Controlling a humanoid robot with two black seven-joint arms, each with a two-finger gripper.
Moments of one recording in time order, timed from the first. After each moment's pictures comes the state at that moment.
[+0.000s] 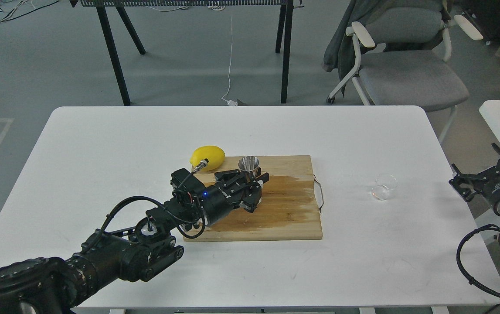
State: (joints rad) left arm -0.63 -0.04 -0.34 -0.55 1.91 0.49 -0.49; right arm 0.44 -0.48 1.03 0.41 0.24 0.49 -0.02
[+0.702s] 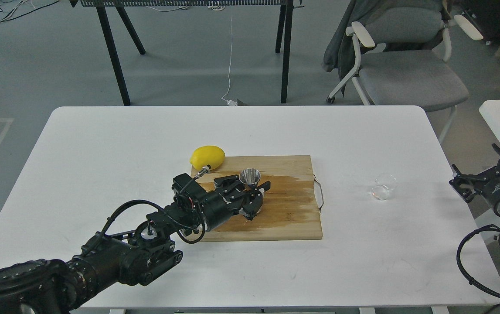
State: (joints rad) left arm -0.62 -0.04 -0.32 -0.54 1.91 0.49 -0.49; right arm 0.44 -0.48 1.03 0.41 0.24 0.49 -0.02
